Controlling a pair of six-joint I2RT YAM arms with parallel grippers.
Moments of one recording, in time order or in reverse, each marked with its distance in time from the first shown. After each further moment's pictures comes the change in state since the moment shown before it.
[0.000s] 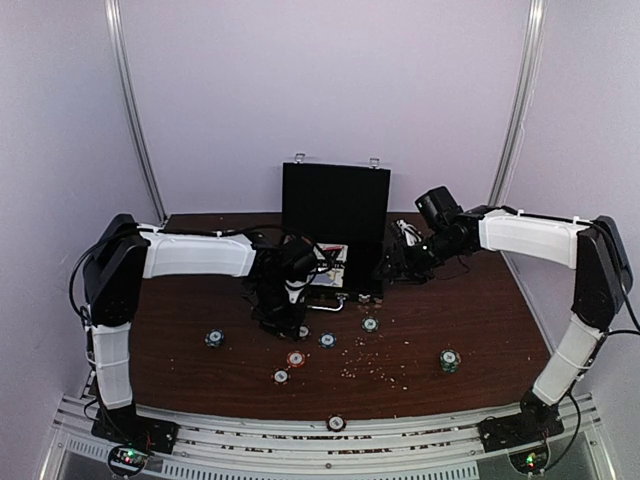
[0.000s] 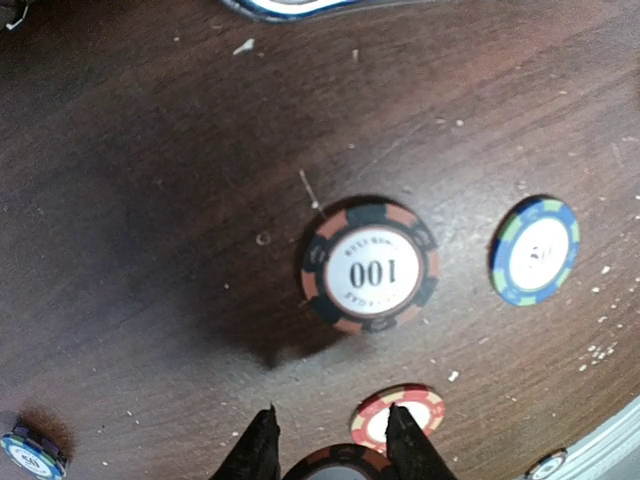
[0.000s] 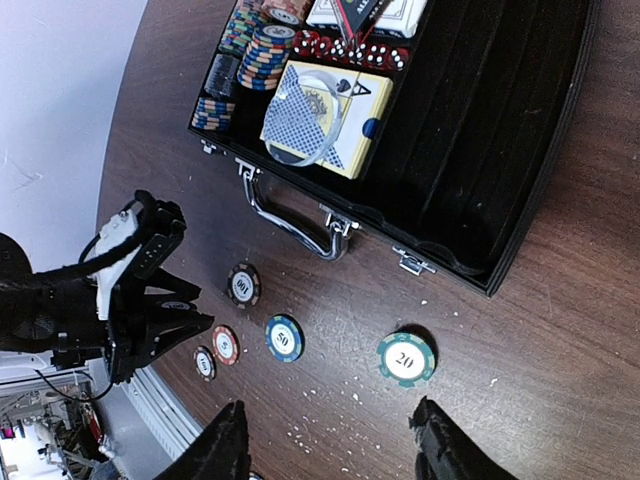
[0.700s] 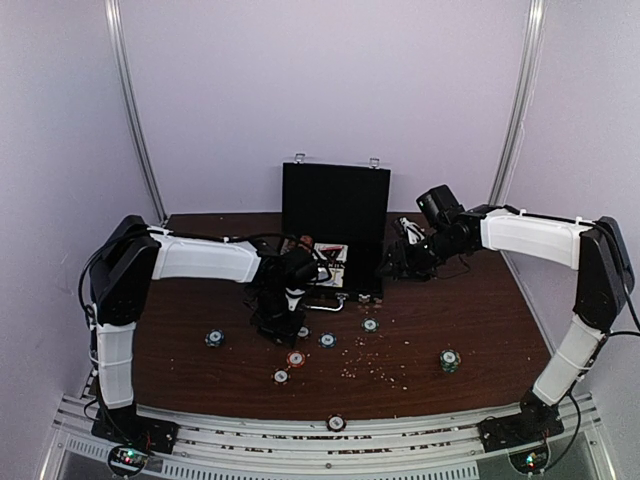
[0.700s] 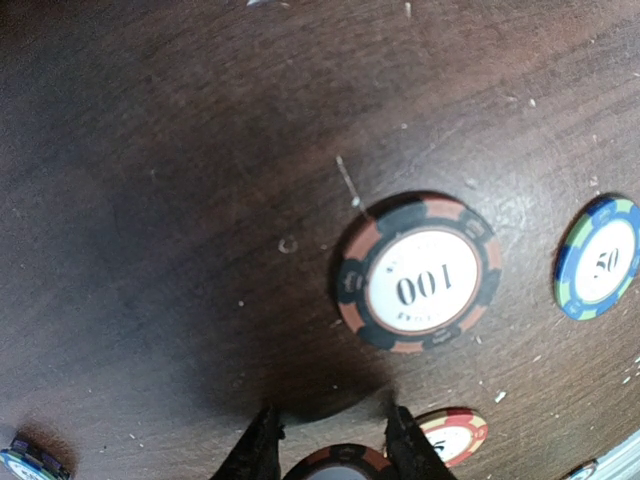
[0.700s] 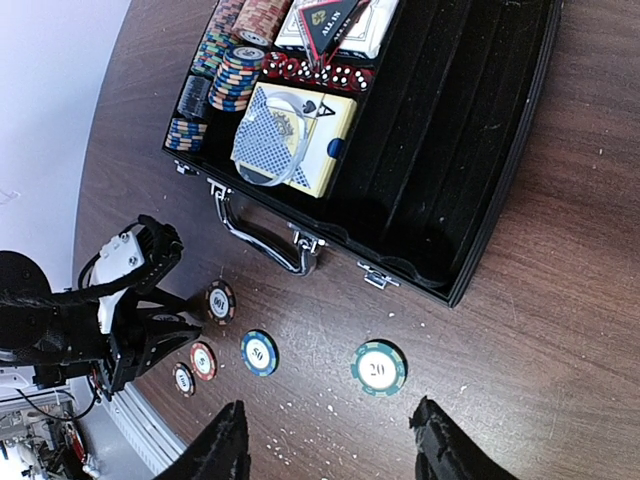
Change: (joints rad) left arm 0.000 0.040 -0.026 0.010 -0.026 0.030; right arm 0.000 -0.014 0.000 0.000 0.084 0.000
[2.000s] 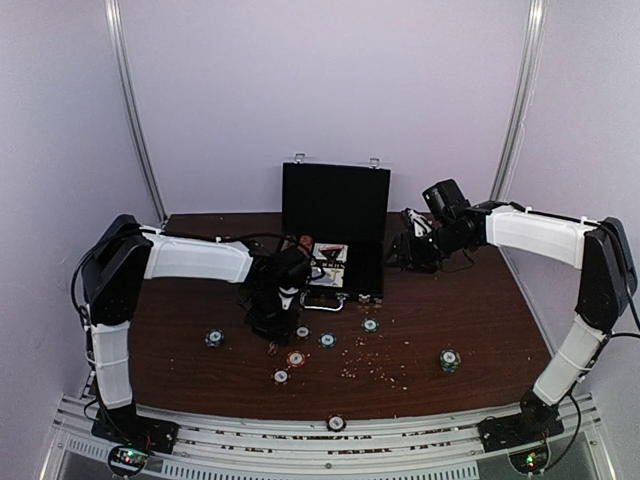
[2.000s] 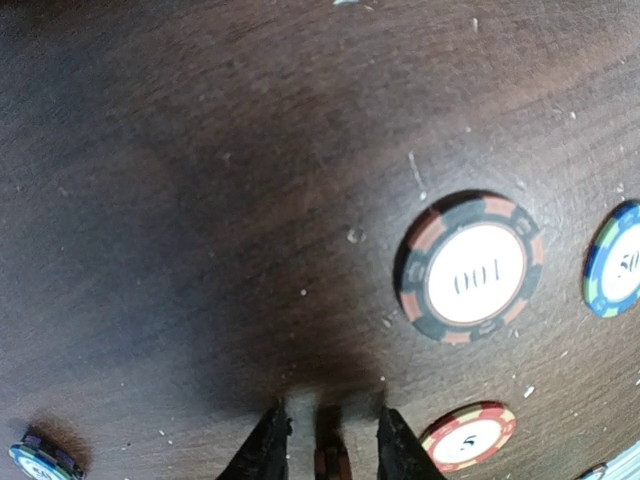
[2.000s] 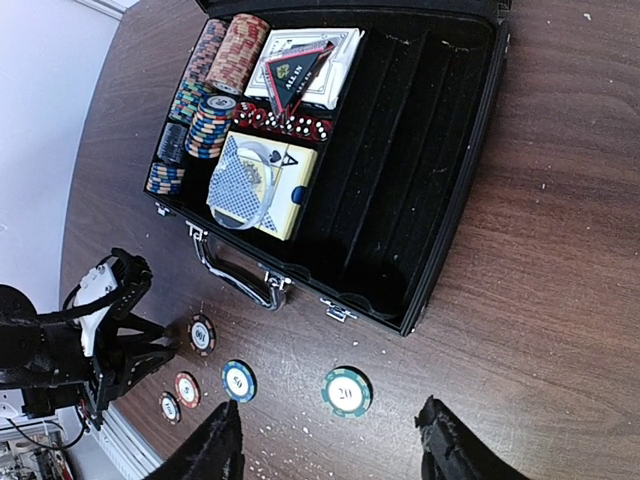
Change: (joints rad) left arm 0.019 -0.044 -0.056 0.032 -0.032 -0.018; right arm -0.030 -0.014 0.016 0.010 0.071 -0.003
